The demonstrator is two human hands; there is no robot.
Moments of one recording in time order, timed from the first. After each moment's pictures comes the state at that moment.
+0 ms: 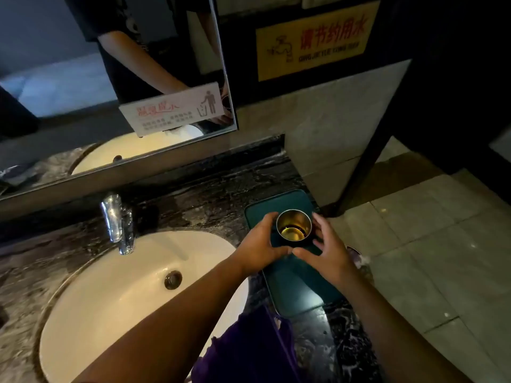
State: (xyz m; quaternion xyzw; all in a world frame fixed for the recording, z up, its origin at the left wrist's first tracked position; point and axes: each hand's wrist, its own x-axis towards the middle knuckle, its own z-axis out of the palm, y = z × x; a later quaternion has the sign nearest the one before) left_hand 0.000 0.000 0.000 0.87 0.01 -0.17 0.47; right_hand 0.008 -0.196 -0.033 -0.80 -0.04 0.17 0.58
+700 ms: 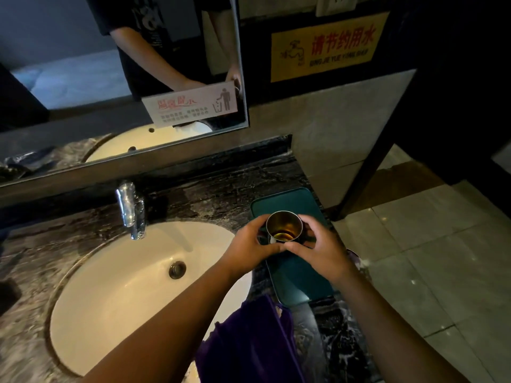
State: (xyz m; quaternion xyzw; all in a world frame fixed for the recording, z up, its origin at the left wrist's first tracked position) left_hand -0.038 0.021 0.013 0.86 0.02 -0.08 0.50; right_hand -0.006 -0.177 0.003 -0.82 -0.11 0.16 0.54
